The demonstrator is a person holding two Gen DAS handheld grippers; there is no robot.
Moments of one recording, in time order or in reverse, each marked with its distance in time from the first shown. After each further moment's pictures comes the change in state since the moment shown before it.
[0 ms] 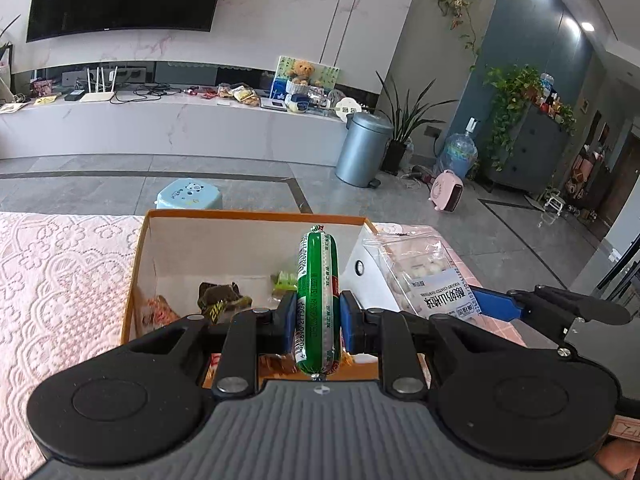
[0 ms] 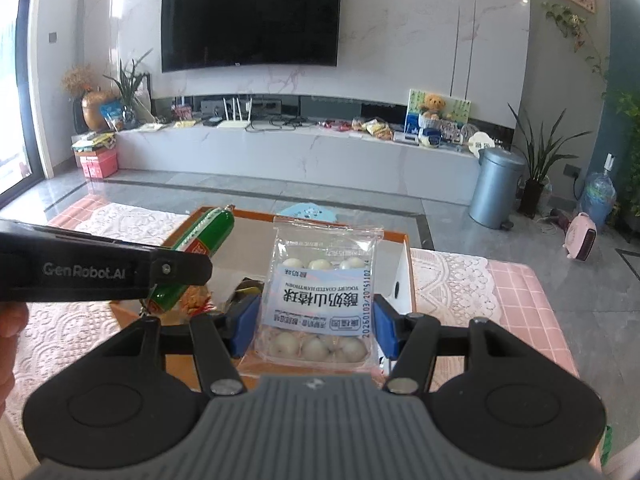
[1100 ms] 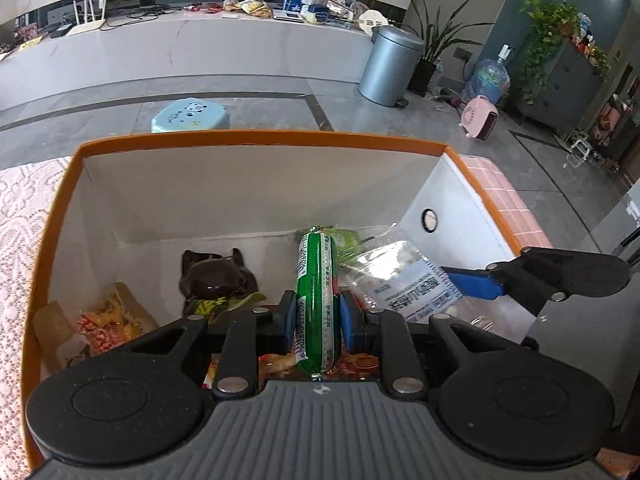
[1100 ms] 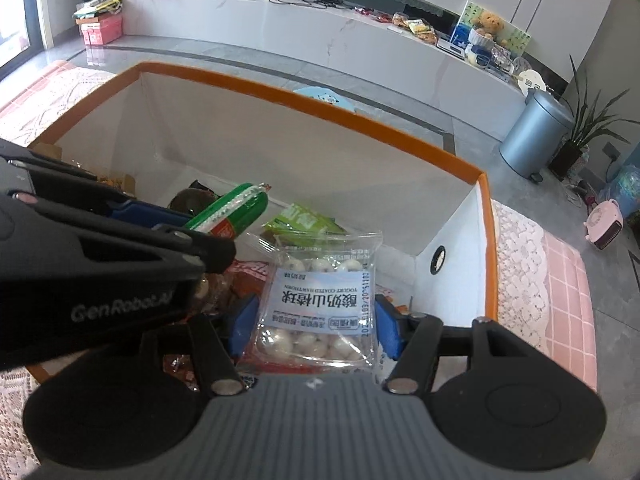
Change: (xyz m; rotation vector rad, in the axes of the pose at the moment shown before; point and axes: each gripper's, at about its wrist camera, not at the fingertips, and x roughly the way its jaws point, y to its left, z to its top) left arm 0.129 0.032 0.005 -0.010 0.260 0.036; right arm 0.184 0.003 0.002 -0.193 0.363 0.002
